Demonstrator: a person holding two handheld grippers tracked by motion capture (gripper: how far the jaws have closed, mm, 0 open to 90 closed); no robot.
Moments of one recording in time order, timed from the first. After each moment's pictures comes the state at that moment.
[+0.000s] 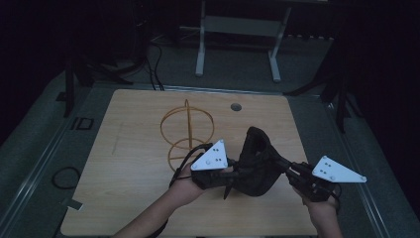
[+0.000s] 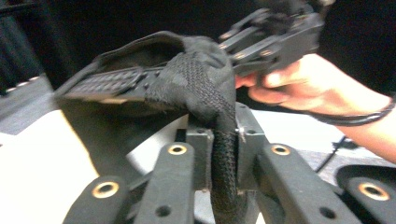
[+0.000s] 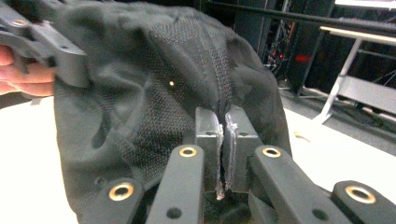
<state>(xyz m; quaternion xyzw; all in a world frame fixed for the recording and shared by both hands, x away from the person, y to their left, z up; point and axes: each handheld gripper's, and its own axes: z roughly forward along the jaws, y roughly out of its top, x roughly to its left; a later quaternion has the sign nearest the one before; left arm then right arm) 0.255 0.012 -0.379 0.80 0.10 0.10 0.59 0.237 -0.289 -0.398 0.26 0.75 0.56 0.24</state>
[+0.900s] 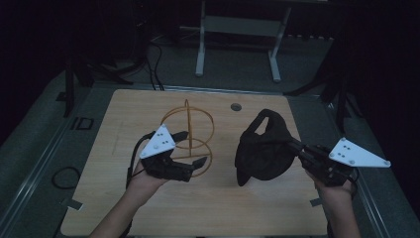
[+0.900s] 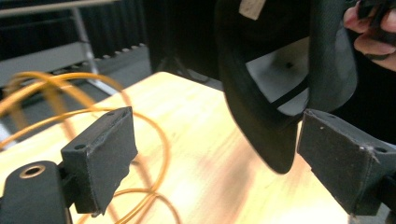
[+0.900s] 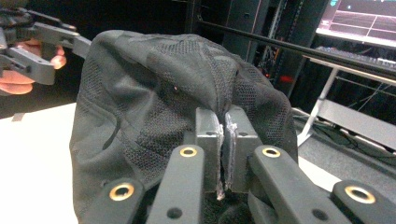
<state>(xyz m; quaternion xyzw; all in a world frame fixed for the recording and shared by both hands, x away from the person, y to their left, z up) 0.255 0.110 -0.371 0.77 0.26 0.19 0.55 0.250 -0.298 -0.345 0.24 0.74 0.57 0.28</state>
